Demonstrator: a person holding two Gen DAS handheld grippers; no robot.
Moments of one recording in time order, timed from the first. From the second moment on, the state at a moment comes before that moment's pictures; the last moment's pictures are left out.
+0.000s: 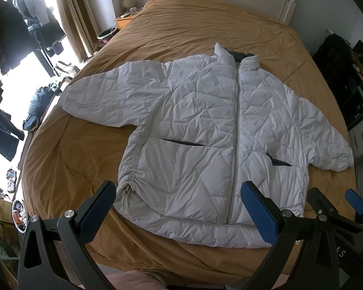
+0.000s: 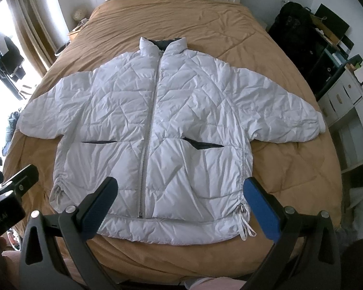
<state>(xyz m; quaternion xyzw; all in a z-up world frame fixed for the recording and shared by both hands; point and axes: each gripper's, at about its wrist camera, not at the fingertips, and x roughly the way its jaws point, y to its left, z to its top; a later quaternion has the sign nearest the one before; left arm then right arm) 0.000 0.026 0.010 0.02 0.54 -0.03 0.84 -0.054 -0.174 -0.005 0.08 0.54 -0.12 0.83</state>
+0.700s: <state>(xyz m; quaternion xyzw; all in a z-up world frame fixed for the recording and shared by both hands) -0.002 0.028 0.008 0.02 0.54 -0.03 0.84 -0.054 -0.174 -0.003 0.07 0.53 -0.12 0.83</state>
